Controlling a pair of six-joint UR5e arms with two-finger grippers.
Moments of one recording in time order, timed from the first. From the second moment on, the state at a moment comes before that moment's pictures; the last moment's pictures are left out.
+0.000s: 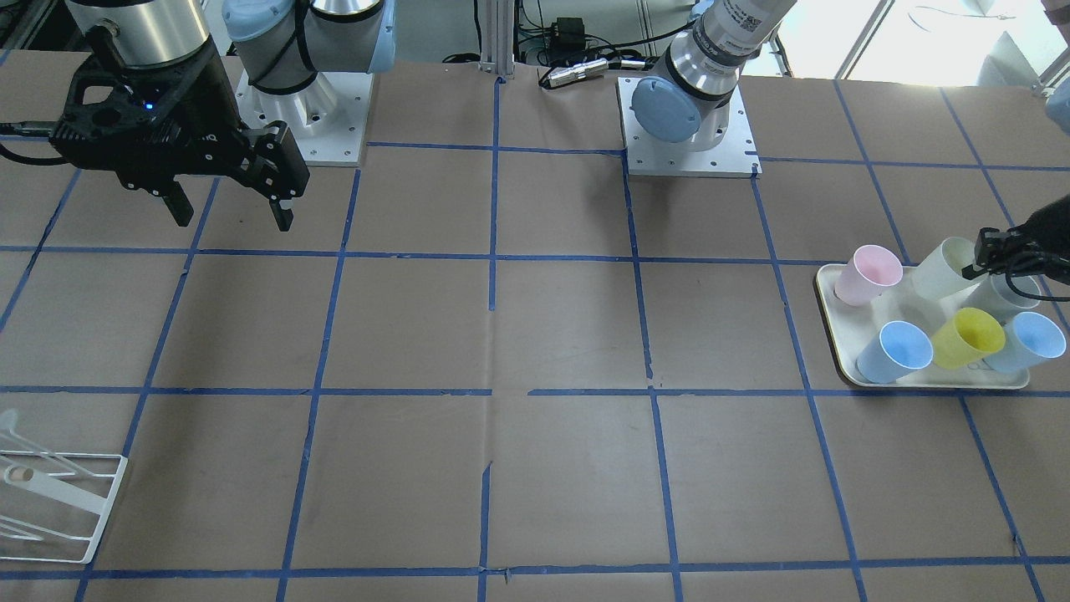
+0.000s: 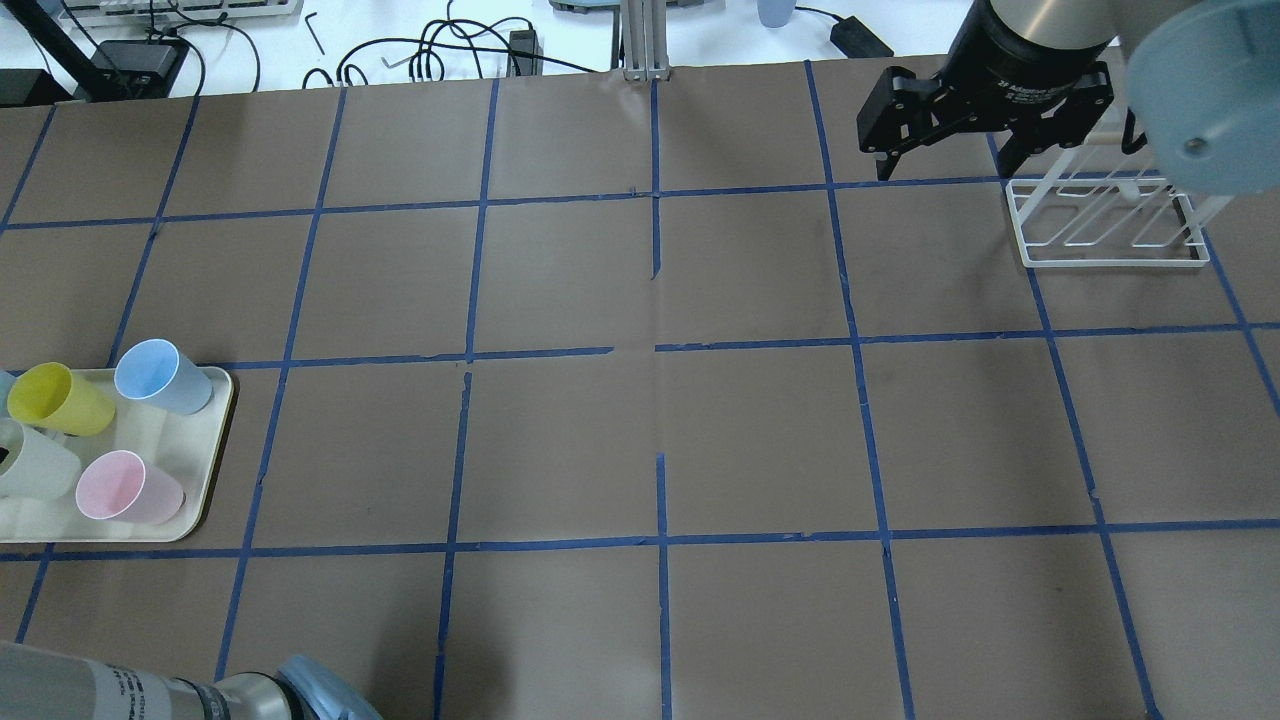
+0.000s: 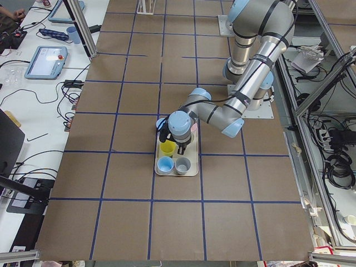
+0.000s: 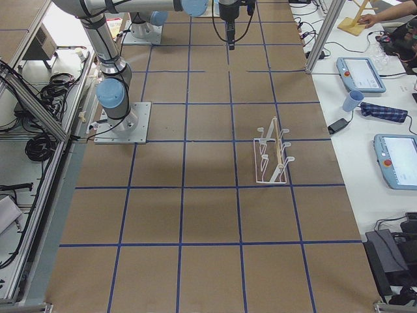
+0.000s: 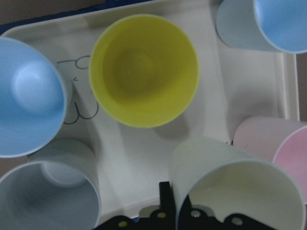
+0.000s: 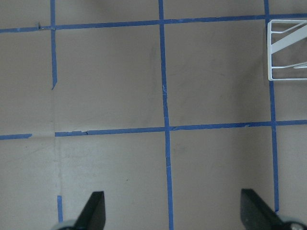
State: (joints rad) left arm -0.61 -1.88 -1.76 -1.28 1.57 1.20; right arm 1.59 -1.58 1.55 -1.70 -1.58 0.06
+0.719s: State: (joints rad) left arm -0.61 -1.90 -1.80 -1.23 1.58 1.21; right arm 1.59 -1.58 1.55 -1.70 -1.58 0.06
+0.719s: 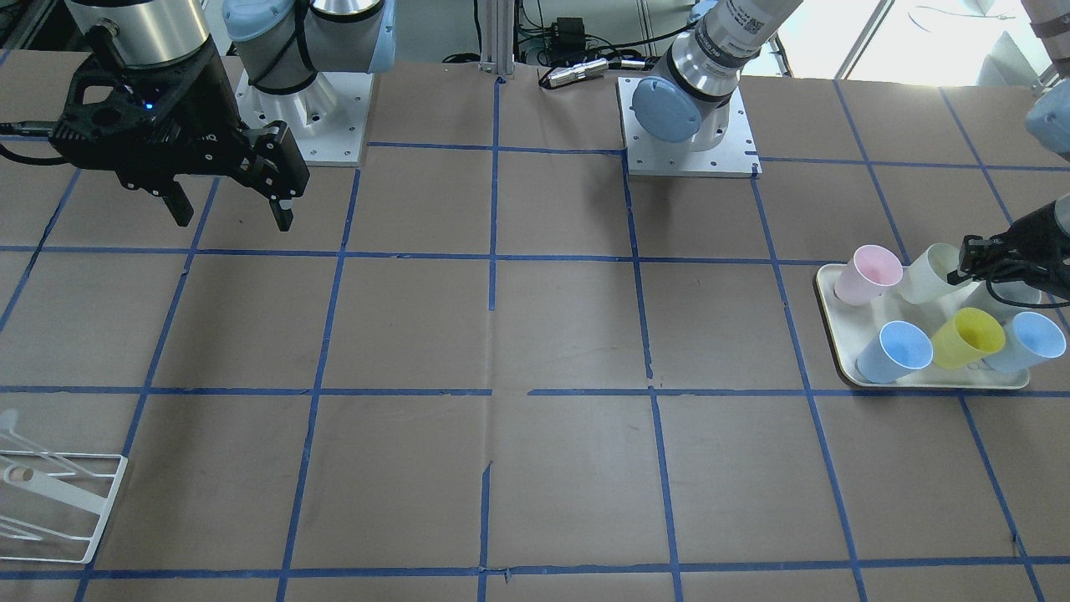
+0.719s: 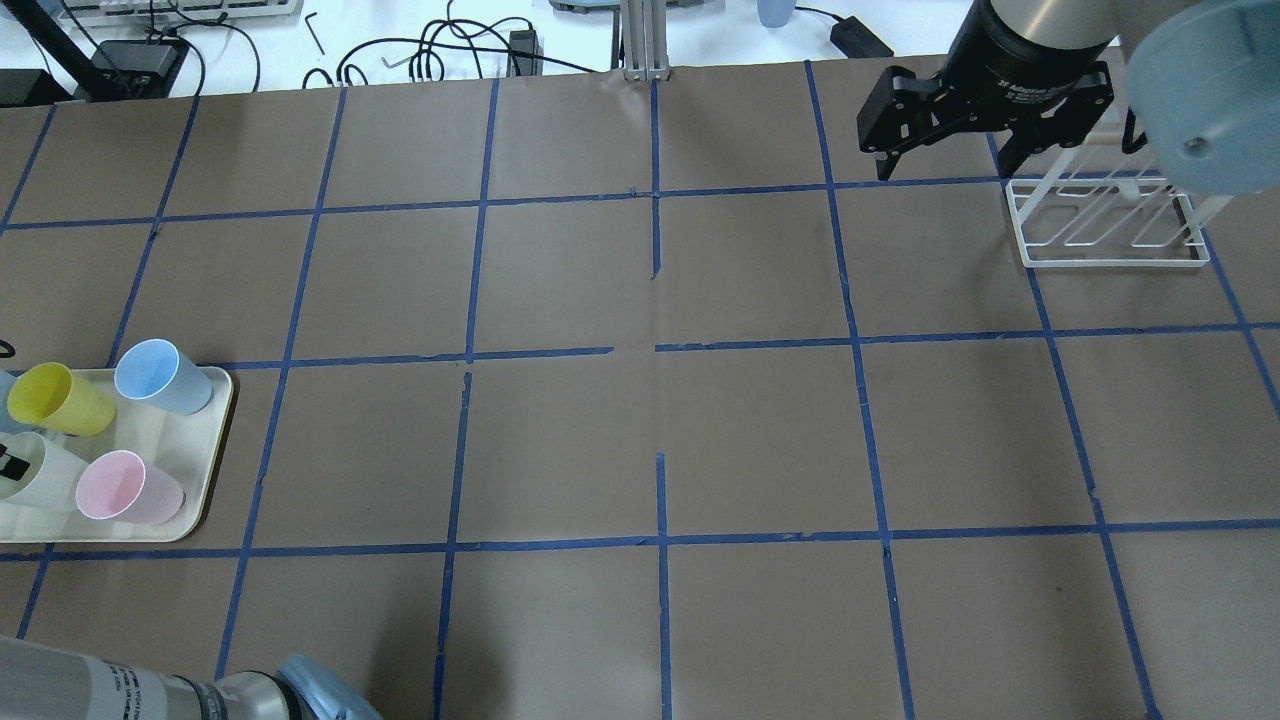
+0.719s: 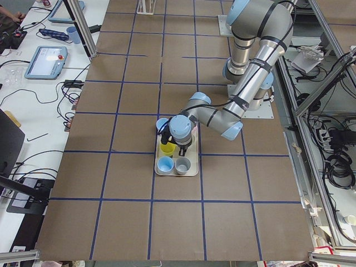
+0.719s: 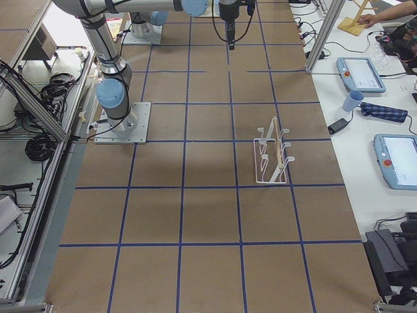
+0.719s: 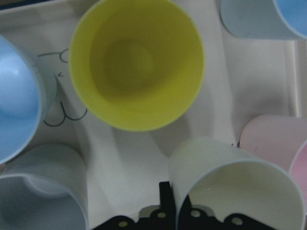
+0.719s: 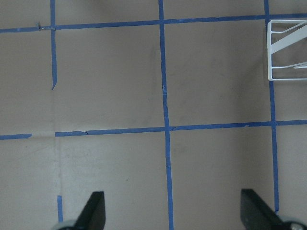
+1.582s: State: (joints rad) left arm -0.61 -1.92 -1.80 -1.21 1.58 1.21; right arm 1.59 -1.58 1.55 -1.70 -1.58 0.06
